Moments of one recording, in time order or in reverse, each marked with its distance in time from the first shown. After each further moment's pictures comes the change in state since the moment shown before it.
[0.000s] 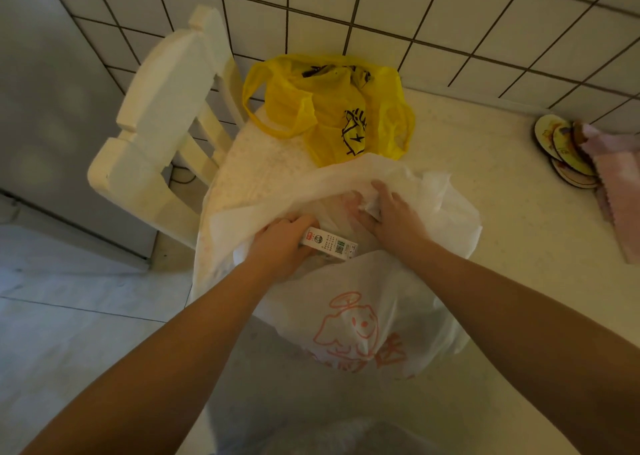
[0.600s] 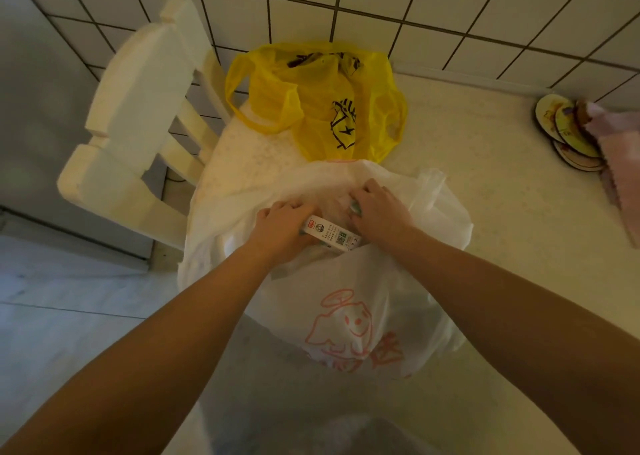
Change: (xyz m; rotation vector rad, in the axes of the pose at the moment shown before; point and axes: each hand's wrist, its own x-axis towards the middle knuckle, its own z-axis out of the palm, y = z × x) left_hand 0.035 0.014 -0.002 0.087 -0.095 -0.016; right_hand 0.019 -0.001 0.007 -0.325 -0.031 -0.131
